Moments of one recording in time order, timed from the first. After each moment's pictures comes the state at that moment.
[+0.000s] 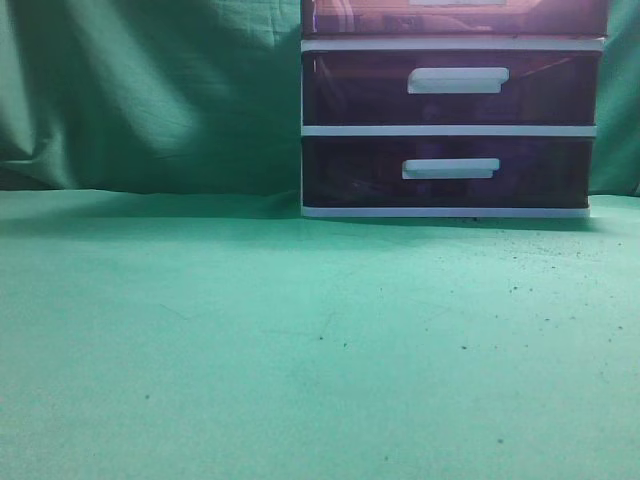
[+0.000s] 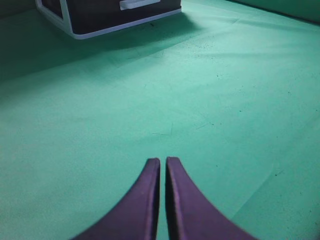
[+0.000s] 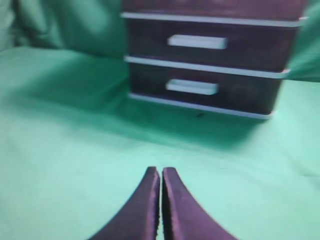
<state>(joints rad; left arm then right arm) -0.78 -0.02 -0.09 0.11 0.48 -0.16 0.37 0.17 -0.20 0.14 0.37 -0.12</state>
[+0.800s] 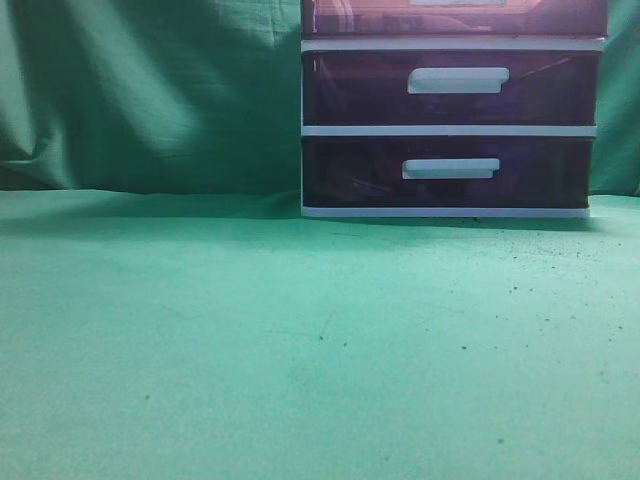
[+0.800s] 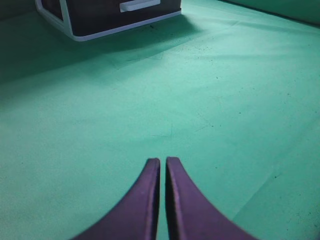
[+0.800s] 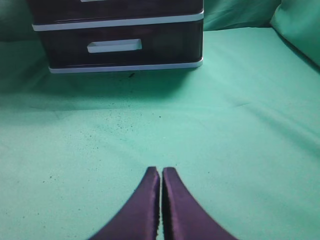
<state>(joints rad) -0.78 -0.02 -0.09 0.11 0.47 -0.16 0.14 -0.01 0.03 -0.02 0.37 0.10</state>
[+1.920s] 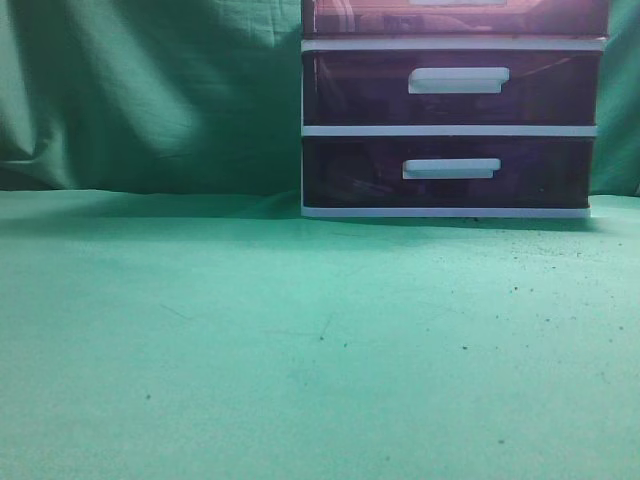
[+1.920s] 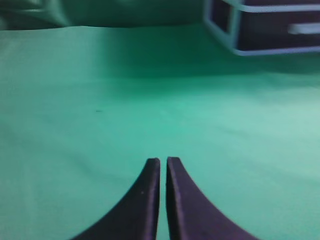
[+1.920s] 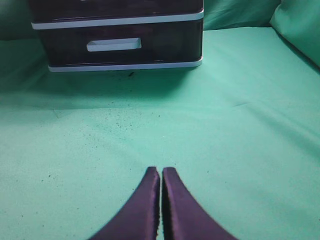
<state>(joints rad) -0.24 -0.02 0.02 0.14 0.30 -0.16 0.14 -0.01 0.03 -0.02 0.38 0.10</state>
